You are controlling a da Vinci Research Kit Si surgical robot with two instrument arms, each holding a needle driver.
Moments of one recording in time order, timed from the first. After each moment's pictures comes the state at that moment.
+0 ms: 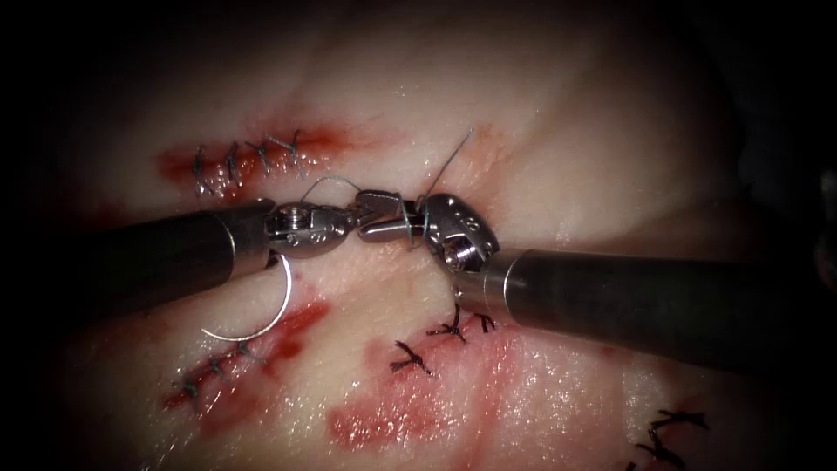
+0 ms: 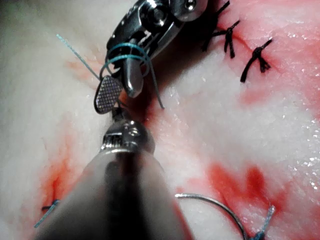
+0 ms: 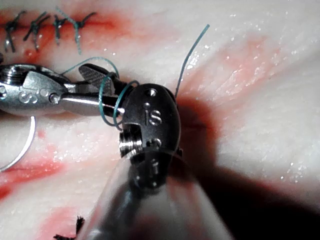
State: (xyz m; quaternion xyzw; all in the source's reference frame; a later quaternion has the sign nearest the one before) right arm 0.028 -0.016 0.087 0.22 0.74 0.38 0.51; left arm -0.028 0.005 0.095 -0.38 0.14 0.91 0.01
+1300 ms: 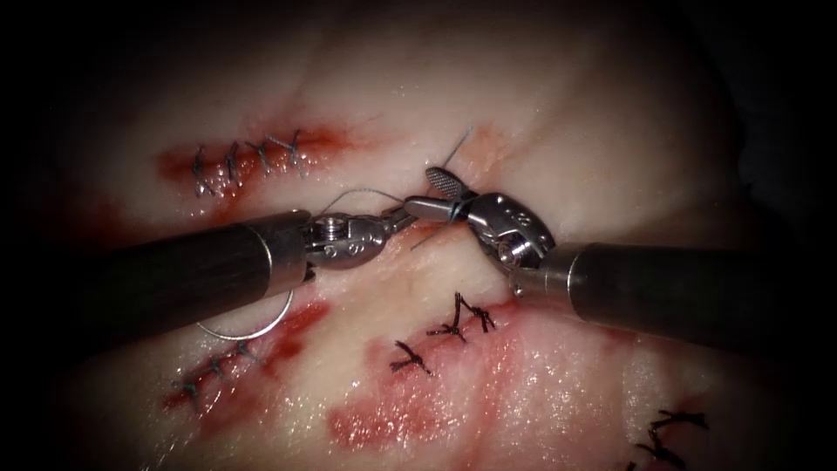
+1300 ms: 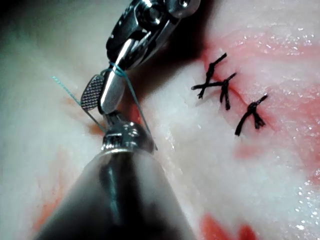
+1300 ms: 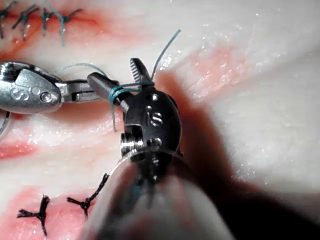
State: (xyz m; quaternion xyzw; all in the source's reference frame) right arm 0.022 -0.016 0.084 0.01 0.51 0.62 0.60; left arm -0.033 0.006 0.093 -0.37 0.18 0.91 0.07
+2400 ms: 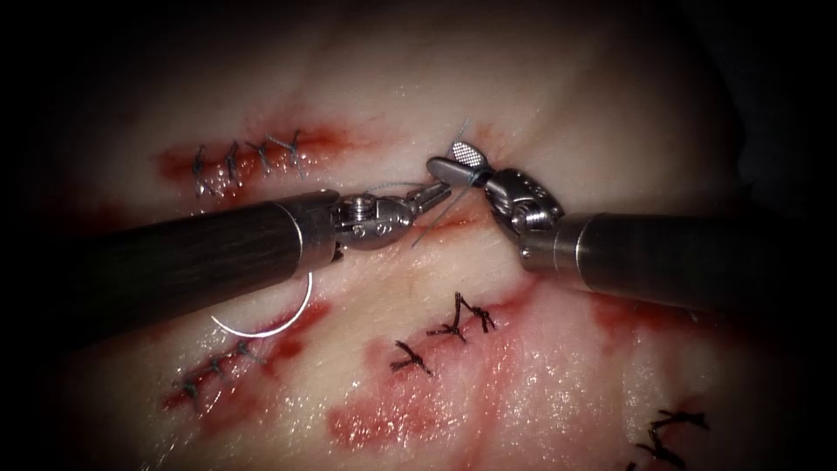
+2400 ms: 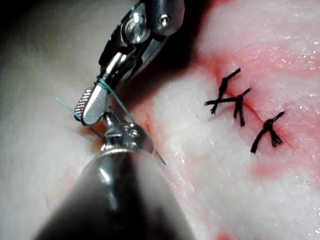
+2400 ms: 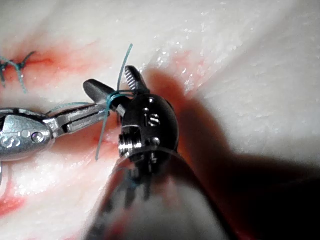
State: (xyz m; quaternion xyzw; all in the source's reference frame) right arm 0.019 -0.014 0.088 0.04 0.47 0.71 0.53; left arm -0.035 0.008 0.093 -0.37 0.19 0.91 0.06
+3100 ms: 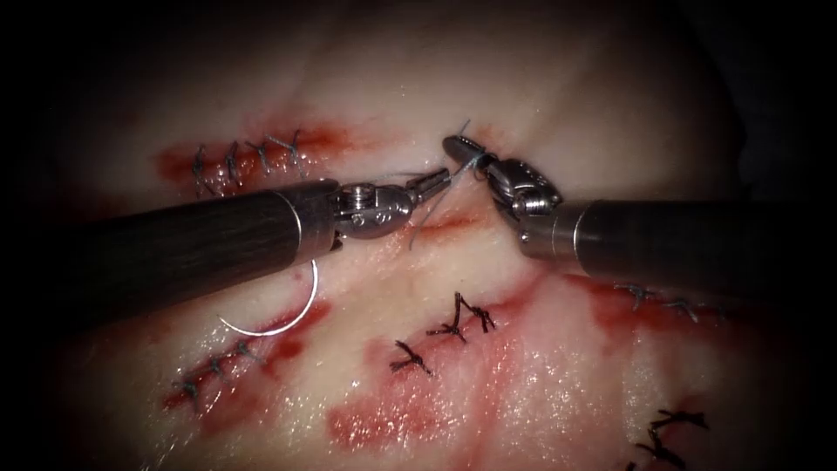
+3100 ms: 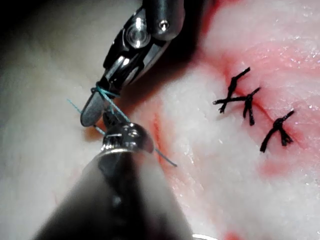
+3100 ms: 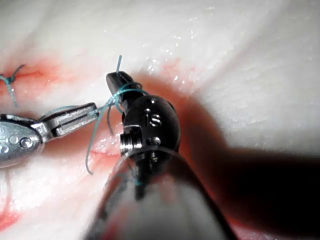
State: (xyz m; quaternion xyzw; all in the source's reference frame) right arm 0.021 -0.012 0.087 0.02 0.47 0.70 0.54; left arm -0.035 0.008 0.094 -0.38 0.18 0.91 0.05
